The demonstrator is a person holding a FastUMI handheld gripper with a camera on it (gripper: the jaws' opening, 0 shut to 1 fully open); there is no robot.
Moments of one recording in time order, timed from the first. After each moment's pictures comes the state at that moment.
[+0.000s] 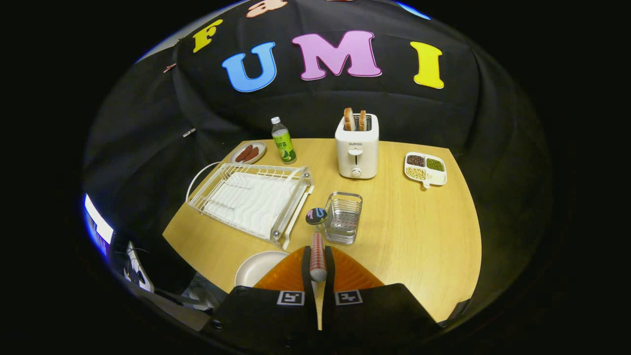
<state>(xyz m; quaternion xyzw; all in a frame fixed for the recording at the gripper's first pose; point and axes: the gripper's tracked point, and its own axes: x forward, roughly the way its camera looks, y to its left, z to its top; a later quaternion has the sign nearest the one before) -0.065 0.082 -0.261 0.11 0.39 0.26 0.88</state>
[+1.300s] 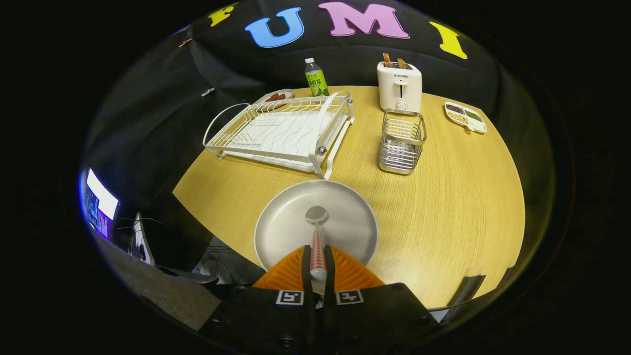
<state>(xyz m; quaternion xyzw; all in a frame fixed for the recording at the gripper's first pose) -0.177 0.162 -0.365 0.09 0.47 0.31 0.82</state>
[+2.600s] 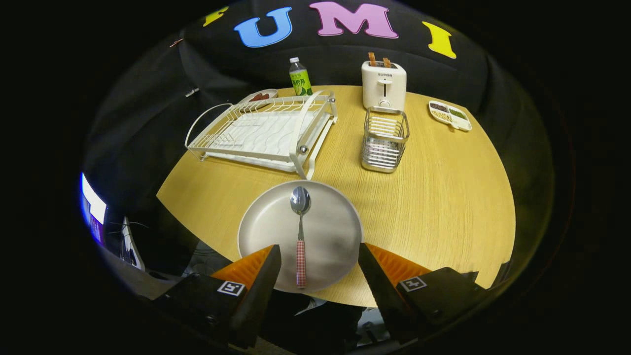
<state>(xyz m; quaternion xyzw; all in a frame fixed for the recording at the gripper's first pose) -0.156 0.143 -0.355 0.08 0.46 0.26 0.84</state>
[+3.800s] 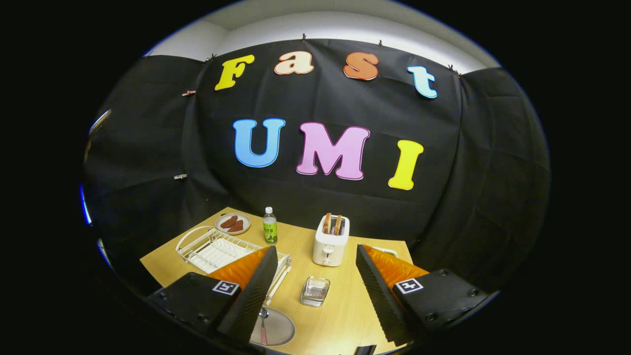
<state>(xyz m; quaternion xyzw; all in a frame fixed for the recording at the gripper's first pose) -0.022 0.034 -0.055 0.03 0.14 0.16 0.98</state>
